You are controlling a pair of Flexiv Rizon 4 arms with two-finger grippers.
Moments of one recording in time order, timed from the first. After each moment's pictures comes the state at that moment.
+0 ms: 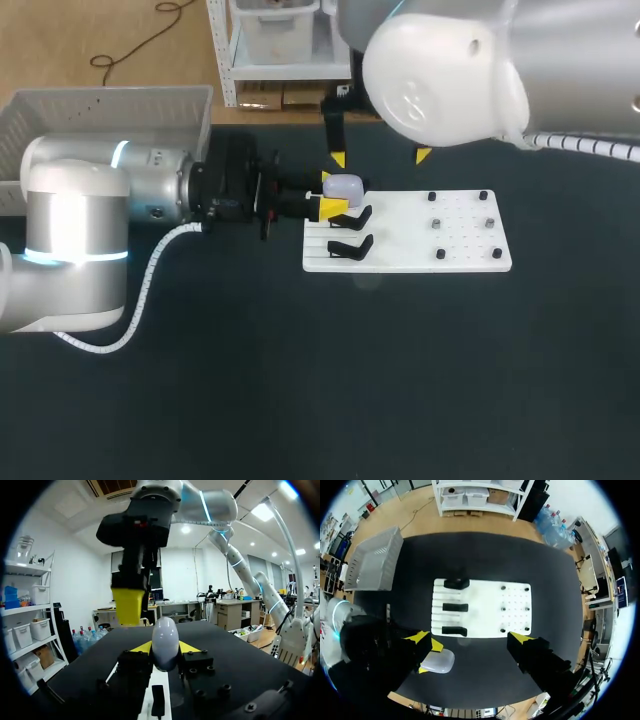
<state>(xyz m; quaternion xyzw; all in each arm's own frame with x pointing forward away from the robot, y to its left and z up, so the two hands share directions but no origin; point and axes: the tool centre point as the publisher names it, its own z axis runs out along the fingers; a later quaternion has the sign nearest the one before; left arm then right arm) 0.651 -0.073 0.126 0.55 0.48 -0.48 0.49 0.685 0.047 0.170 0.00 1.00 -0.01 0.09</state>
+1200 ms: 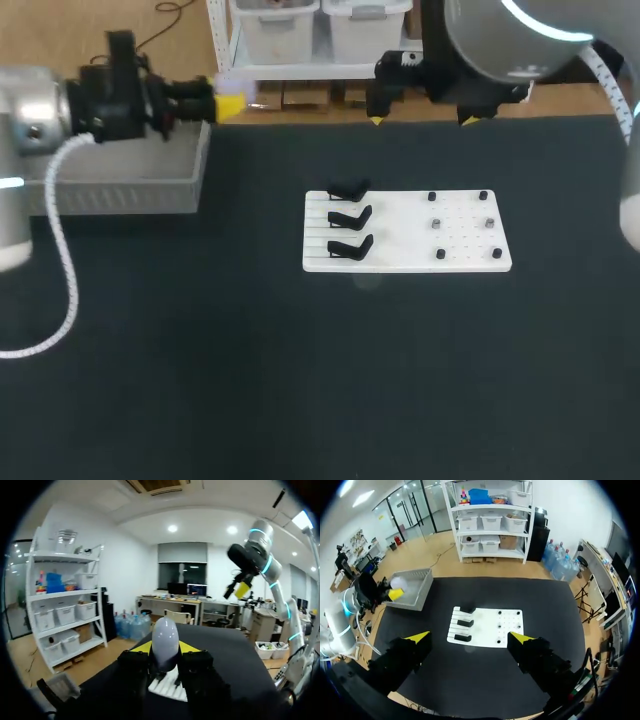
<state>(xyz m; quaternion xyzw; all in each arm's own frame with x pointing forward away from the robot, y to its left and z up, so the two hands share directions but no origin) 0.744 0.074 0.221 0.41 0.64 -0.38 0.52 0.619 0.015 0.273 -0.03 0.95 0.08 0.29</state>
